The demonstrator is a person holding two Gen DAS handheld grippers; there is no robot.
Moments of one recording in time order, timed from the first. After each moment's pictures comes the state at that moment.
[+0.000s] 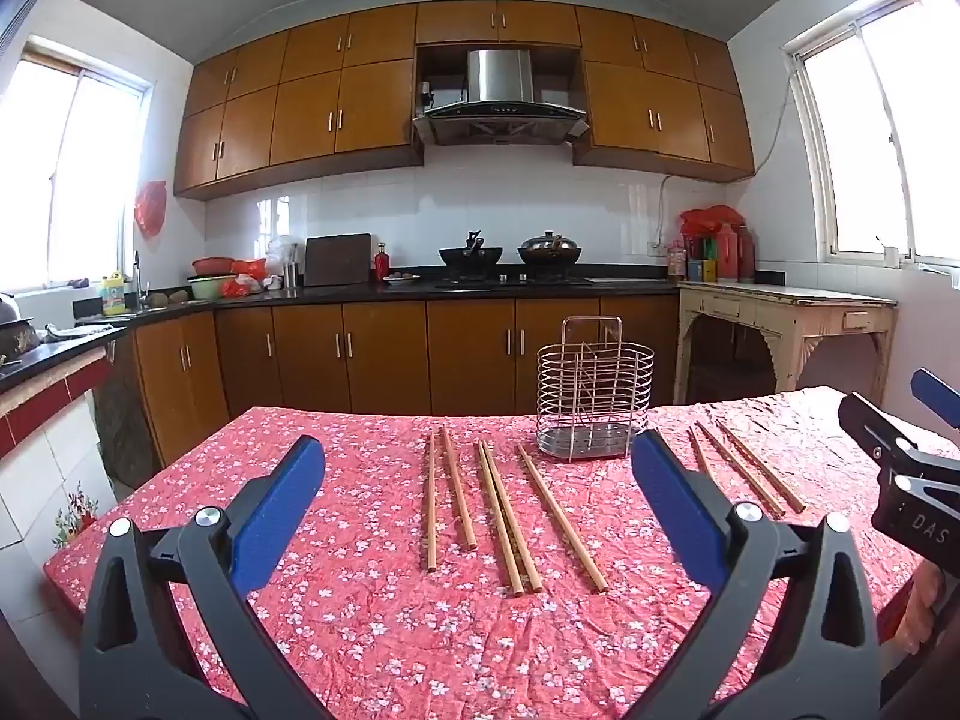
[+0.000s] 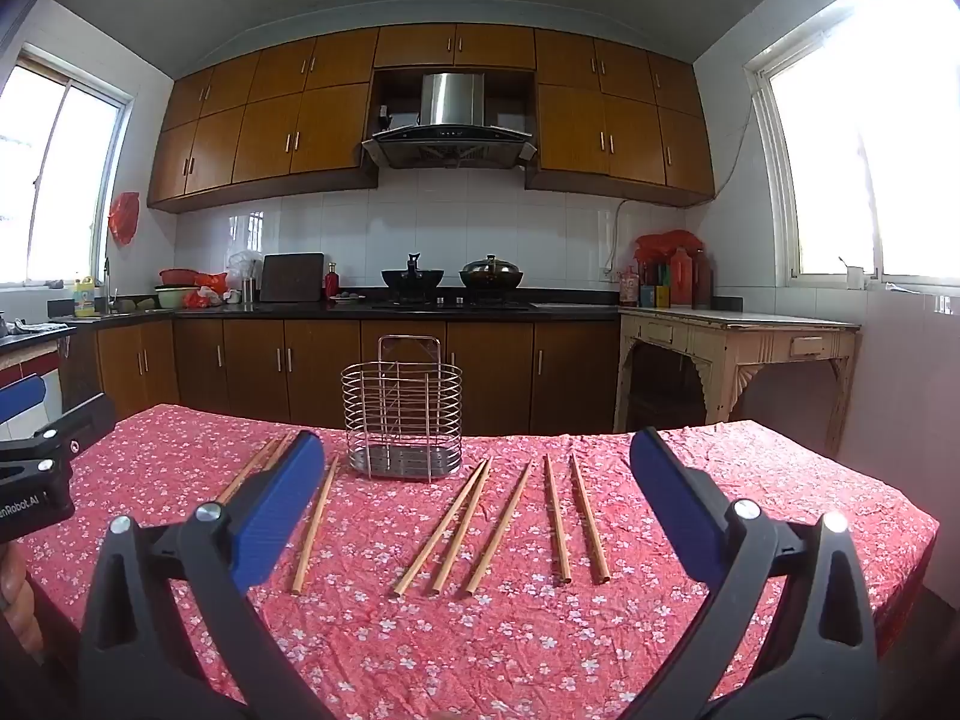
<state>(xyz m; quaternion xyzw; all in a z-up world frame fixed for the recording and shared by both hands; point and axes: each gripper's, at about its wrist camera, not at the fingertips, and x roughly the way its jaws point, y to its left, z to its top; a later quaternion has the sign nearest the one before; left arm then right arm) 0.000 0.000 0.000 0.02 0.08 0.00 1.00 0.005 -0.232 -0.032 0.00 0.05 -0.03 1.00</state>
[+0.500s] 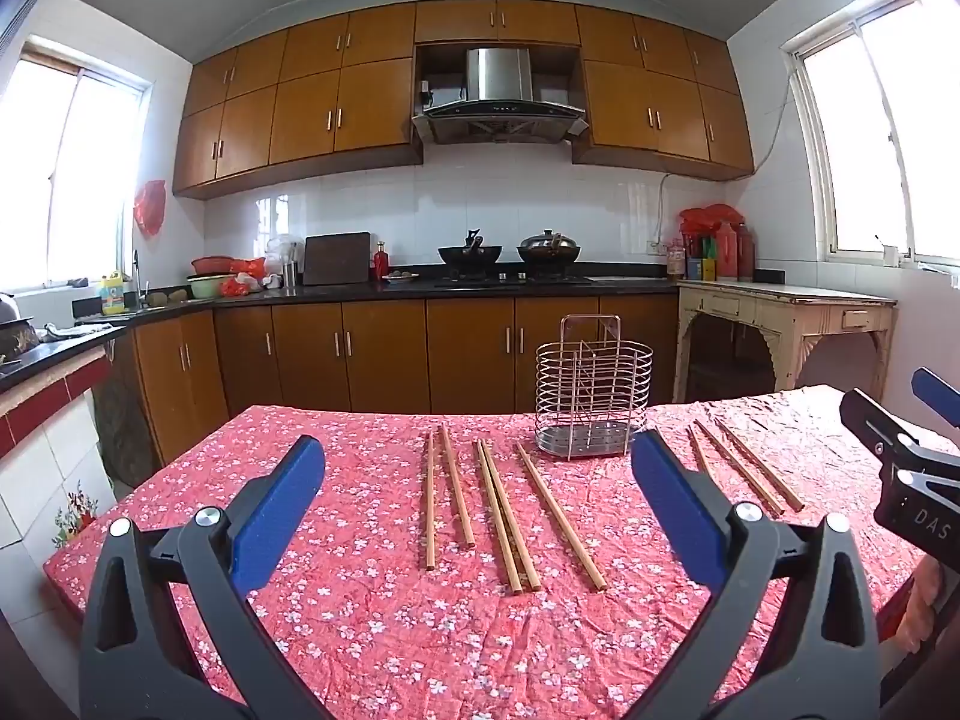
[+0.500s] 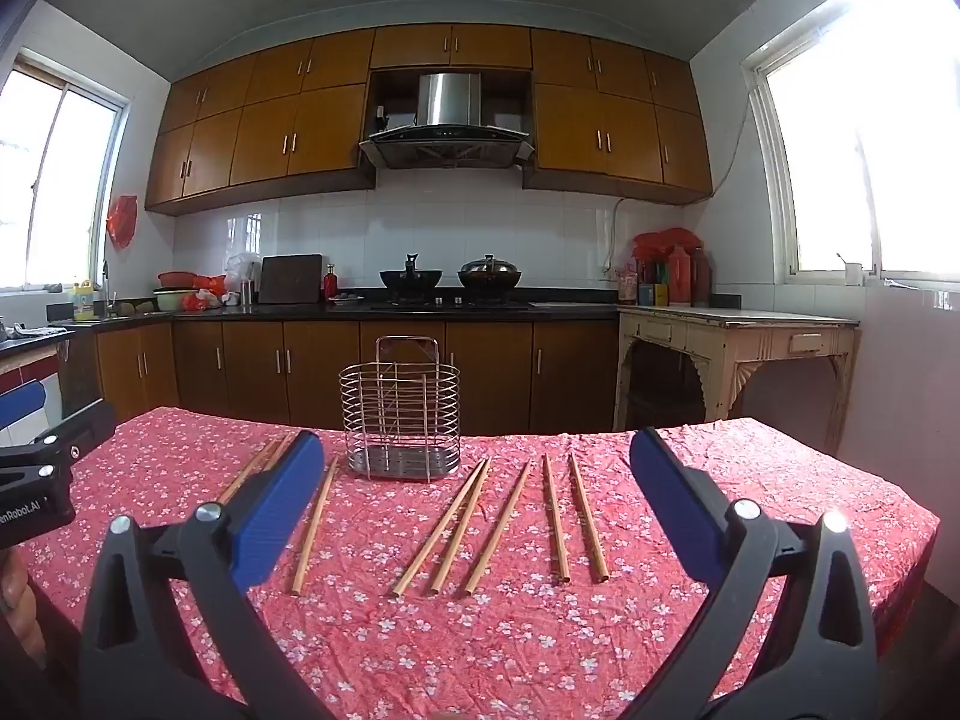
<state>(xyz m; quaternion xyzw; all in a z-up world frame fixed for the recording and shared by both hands) 0.000 0.000 0.000 0.02 0.08 0.00 1.00 0.005 -0.233 -0.032 0.00 0.05 -0.03 1.00</state>
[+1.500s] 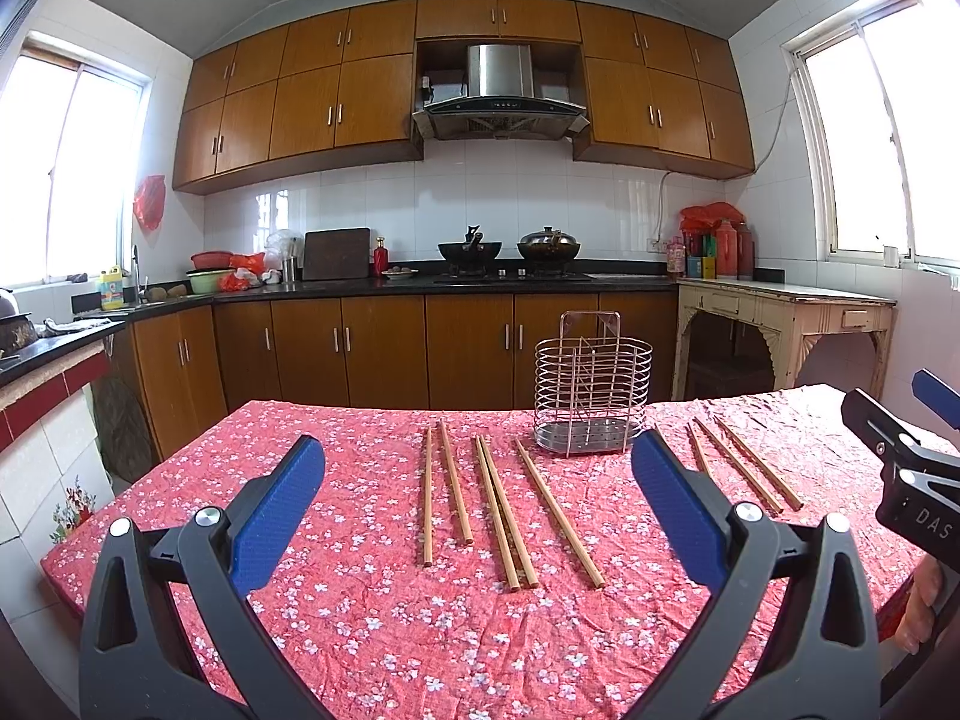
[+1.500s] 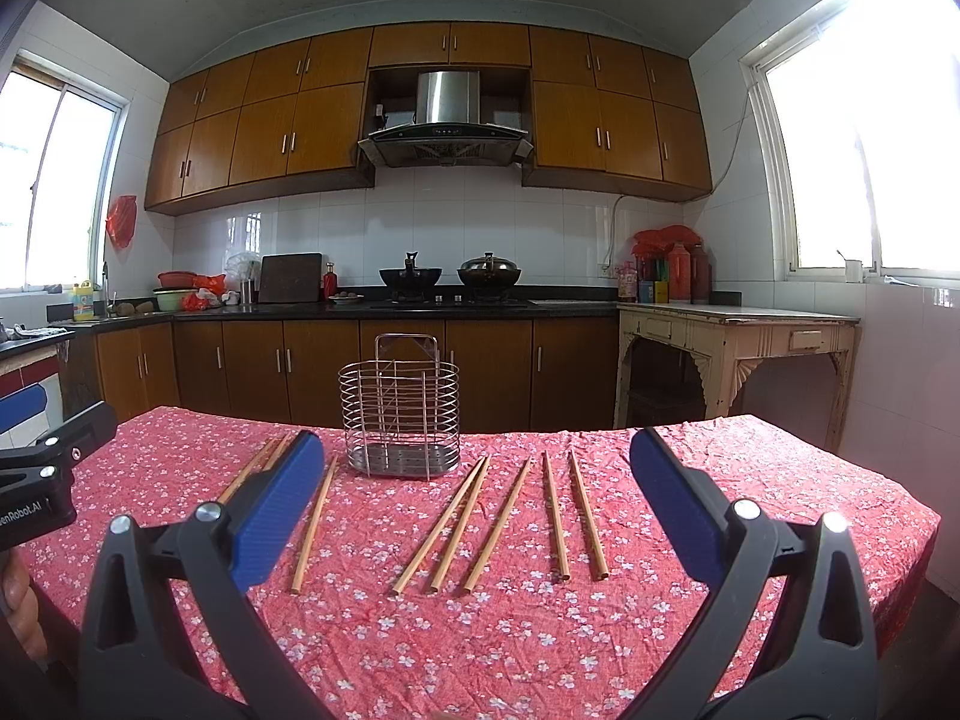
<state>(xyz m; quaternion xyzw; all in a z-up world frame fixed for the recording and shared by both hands) 0.002 -0.008 -0.008 0.01 0.09 0.00 1.00 0.005 -0.233 -0.031 0.00 0.05 -0.03 1.00</state>
